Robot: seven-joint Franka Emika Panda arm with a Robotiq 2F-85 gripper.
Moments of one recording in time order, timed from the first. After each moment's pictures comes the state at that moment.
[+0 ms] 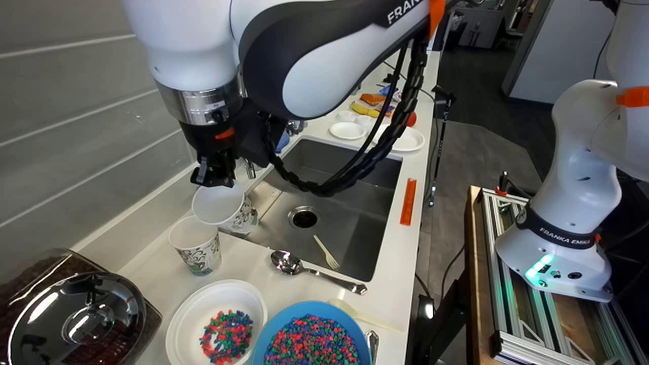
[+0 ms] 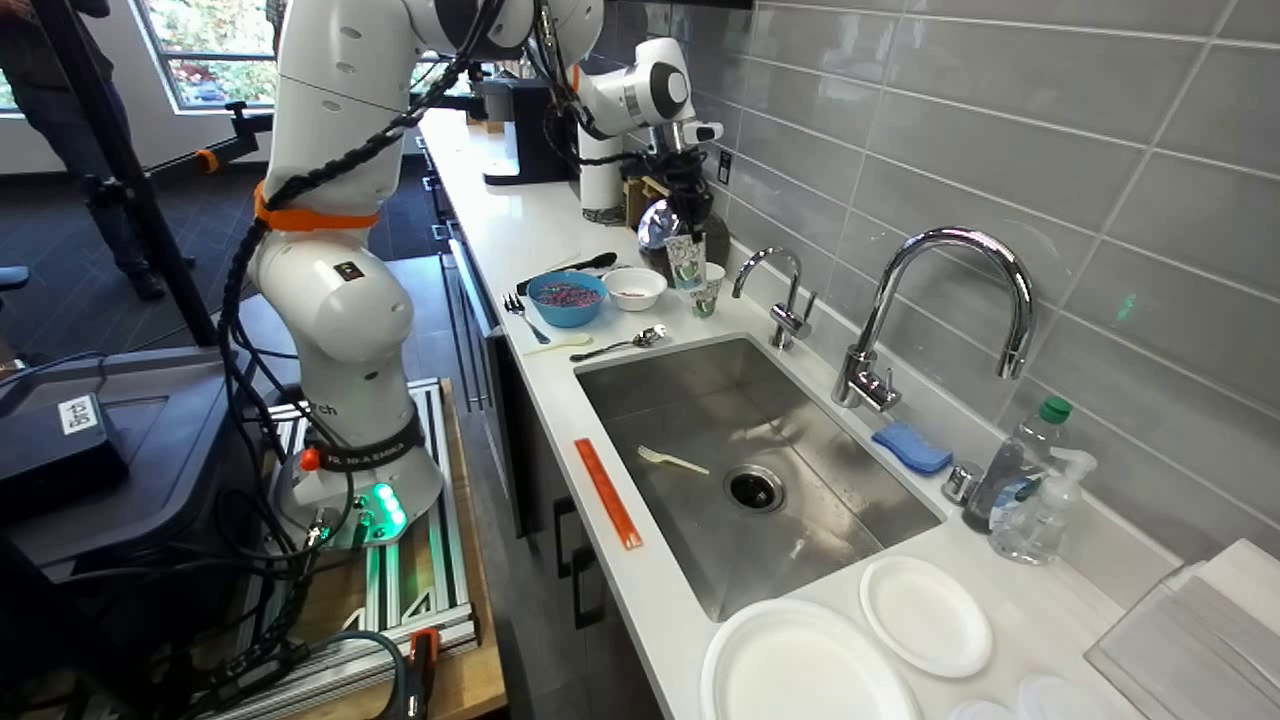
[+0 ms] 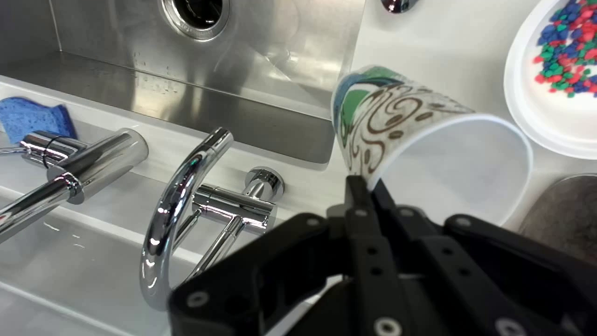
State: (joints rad) arm 0.41 0.34 0.13 -1.76 -0.47 2.13 0.57
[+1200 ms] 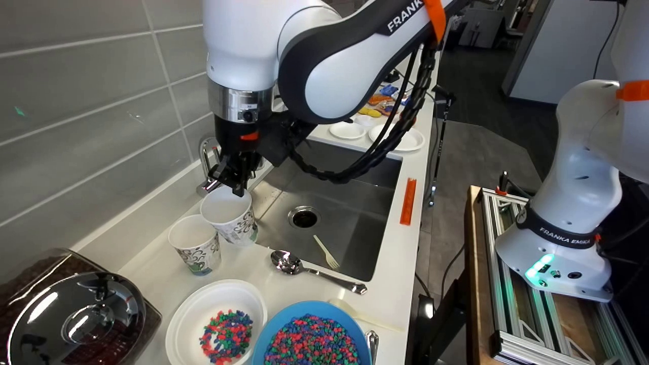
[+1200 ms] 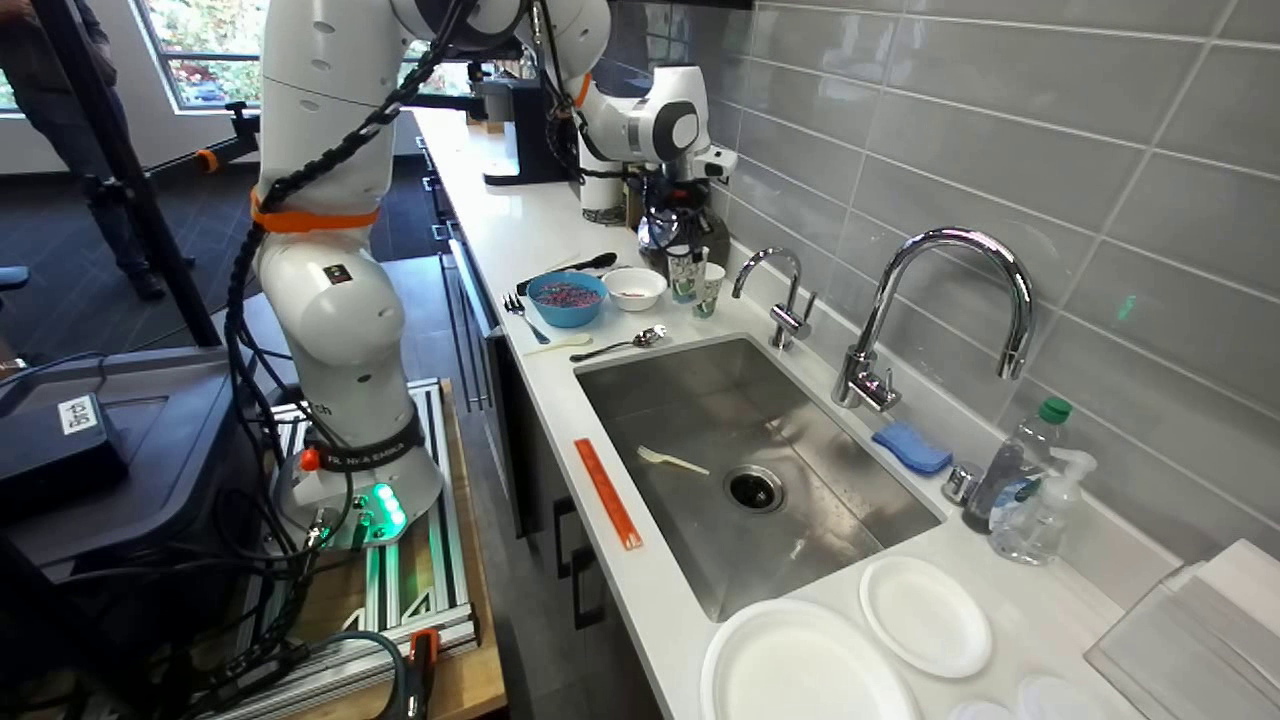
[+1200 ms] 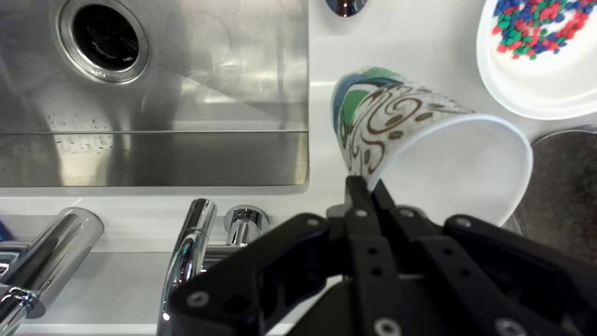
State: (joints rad) arm 0.31 0.27 0.12 -1.99 -0.24 2.45 0.57
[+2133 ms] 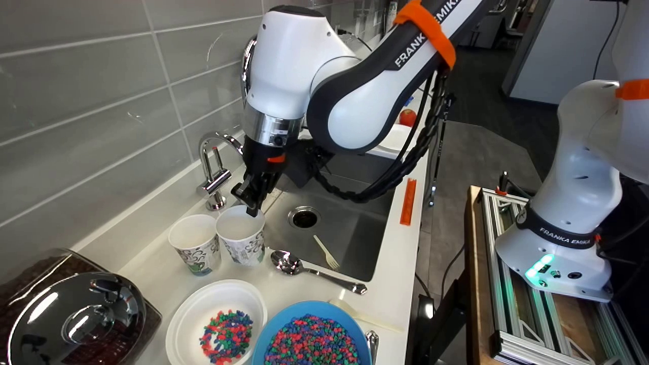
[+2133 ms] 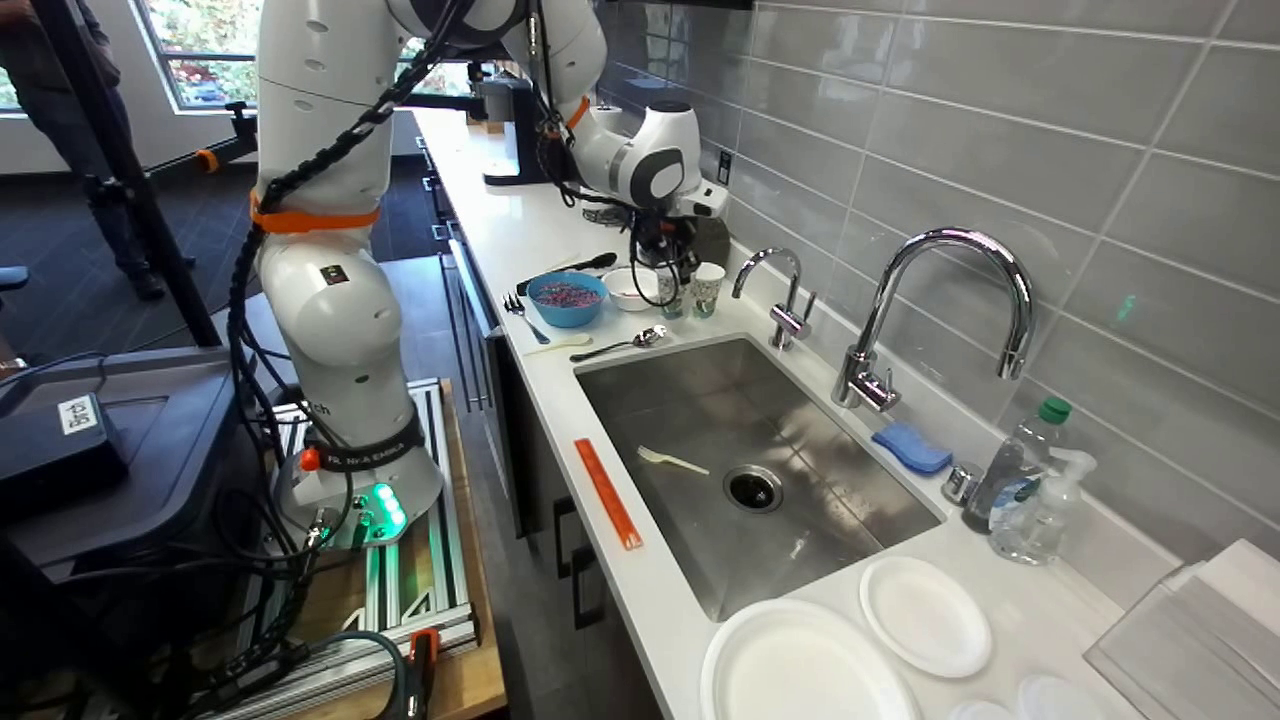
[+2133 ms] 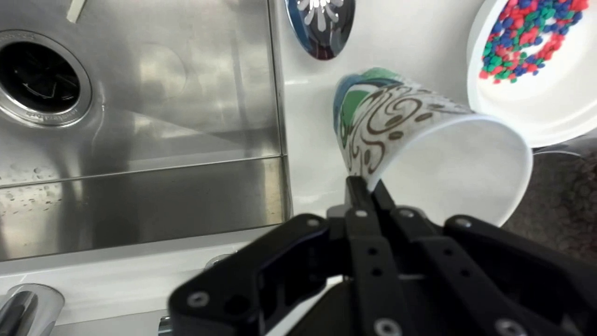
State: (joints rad) arm 0.28 0.25 0.13 -2.18 -0.04 2.72 0.45
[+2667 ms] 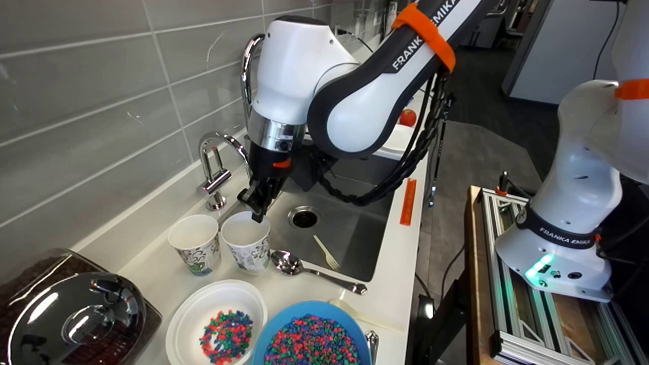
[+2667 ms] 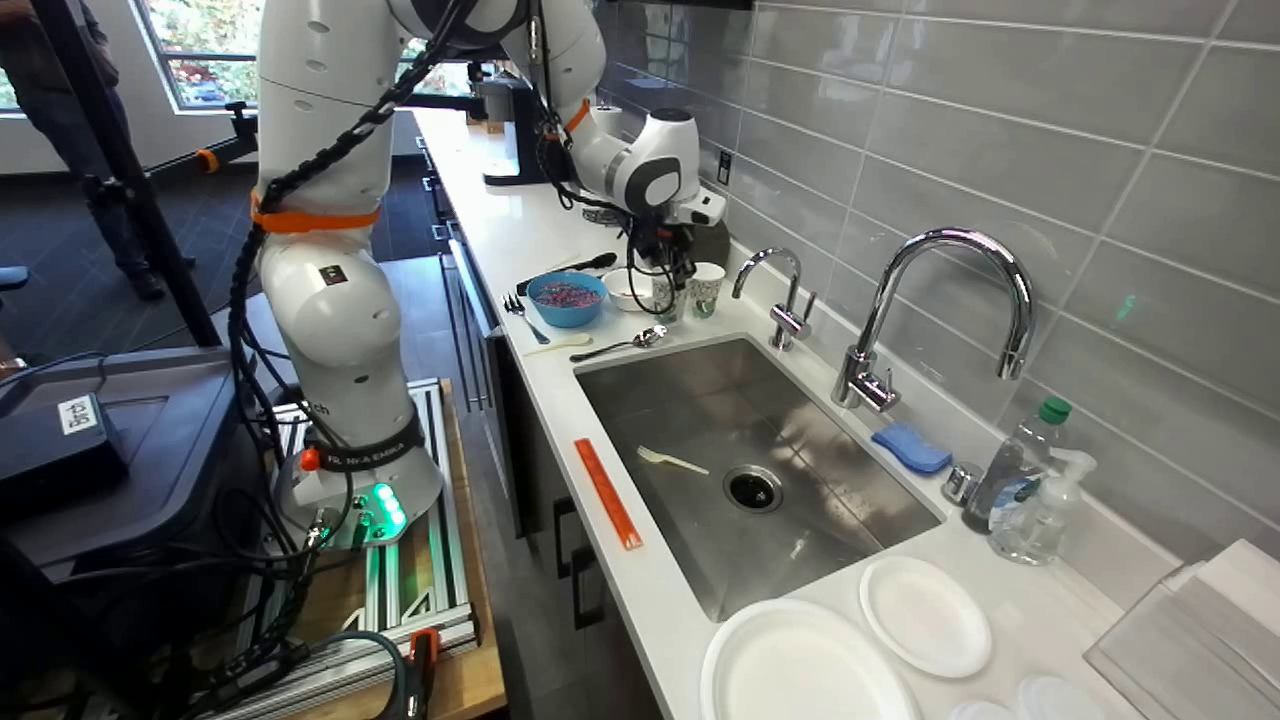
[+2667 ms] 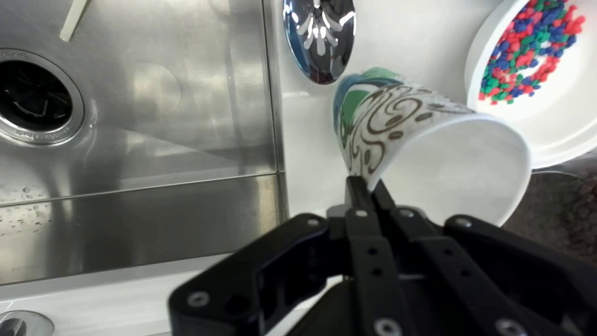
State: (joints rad) arm 0.27 0.25 0.14 -2.21 0.03 2.73 0.38
